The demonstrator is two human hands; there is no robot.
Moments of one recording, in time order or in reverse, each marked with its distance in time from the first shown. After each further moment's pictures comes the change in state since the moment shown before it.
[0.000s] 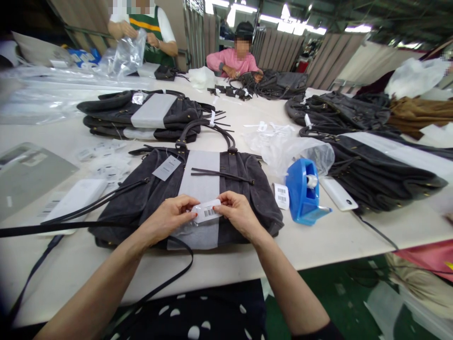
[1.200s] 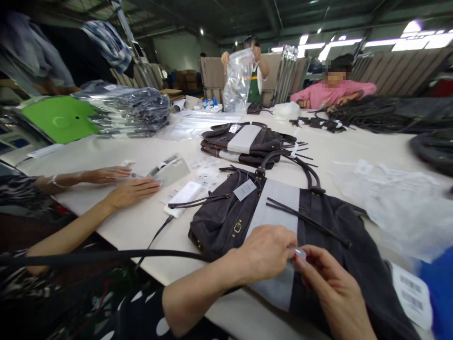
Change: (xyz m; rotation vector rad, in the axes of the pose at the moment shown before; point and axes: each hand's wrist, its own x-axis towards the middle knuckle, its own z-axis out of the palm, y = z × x) left_hand 0.004 0.047 0.005 0.342 0.017 0.111; right_hand -0.015 0.006 0.001 -0.122 0.093 -0.115
